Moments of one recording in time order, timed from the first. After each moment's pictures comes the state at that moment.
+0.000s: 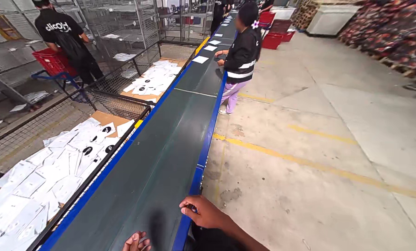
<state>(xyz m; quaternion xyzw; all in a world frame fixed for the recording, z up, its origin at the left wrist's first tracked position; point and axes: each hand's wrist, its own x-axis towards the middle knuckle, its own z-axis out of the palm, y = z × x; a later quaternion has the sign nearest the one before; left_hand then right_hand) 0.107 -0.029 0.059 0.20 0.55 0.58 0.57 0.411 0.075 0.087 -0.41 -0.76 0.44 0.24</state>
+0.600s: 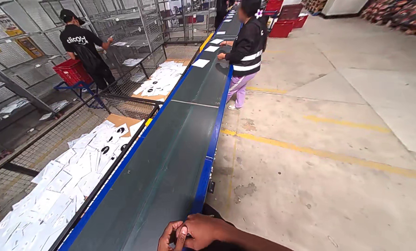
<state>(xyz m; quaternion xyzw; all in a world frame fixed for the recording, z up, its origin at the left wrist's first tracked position) 0.151 -0.058 0.092 0.56 0.54 0.38 0.50 0.341 0.017 0.089 -0.22 -0.87 0.43 0.09</state>
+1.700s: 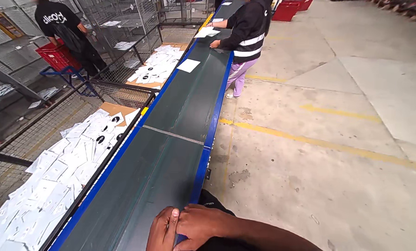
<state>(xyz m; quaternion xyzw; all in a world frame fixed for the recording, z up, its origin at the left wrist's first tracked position) 0.139 -0.026 0.131 0.69 0.54 0.29 0.37 0.332 0.015 0.152 -0.17 -0.92 0.34 0.08</state>
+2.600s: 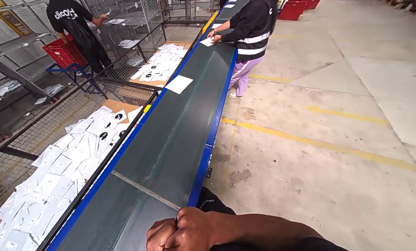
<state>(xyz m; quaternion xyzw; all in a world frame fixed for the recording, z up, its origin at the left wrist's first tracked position) 0.165 -0.046 0.183 0.66 0.31 0.60 0.33 0.314 0.005 0.199 -0.03 -0.90 0.15 0.40</state>
